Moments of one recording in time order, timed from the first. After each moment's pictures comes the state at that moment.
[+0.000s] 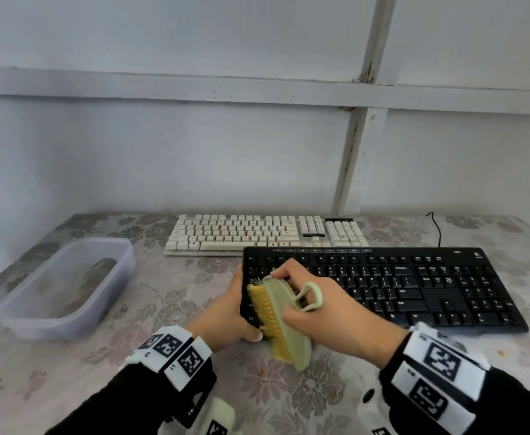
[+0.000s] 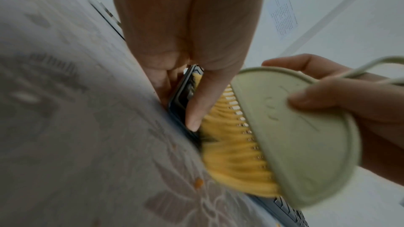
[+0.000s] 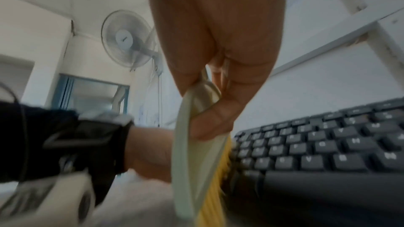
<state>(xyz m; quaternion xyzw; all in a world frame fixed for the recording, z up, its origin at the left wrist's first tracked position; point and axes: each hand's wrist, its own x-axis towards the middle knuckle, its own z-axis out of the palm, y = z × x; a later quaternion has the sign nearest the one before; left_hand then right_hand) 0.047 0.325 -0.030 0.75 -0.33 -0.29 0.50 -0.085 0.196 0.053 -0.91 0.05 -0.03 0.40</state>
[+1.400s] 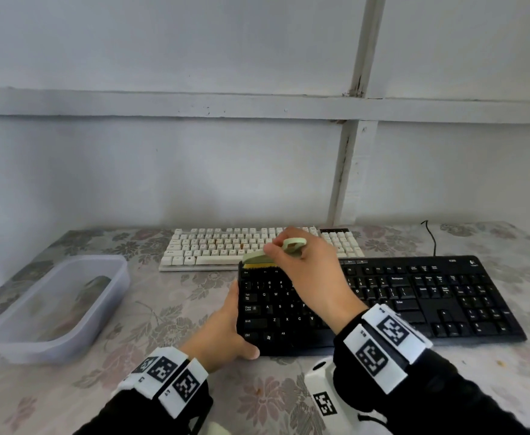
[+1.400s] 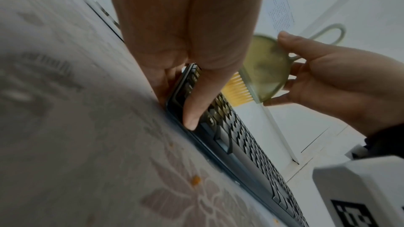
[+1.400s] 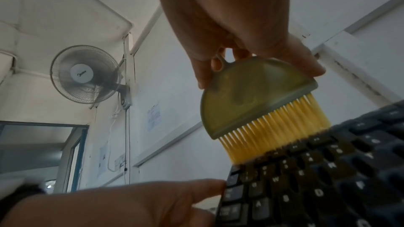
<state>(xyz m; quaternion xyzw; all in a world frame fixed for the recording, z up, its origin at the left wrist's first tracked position) 0.041 0.326 -0.020 0.77 -0.33 -0.28 0.47 -0.032 0.187 0.059 -0.83 0.13 -0.30 0.44</state>
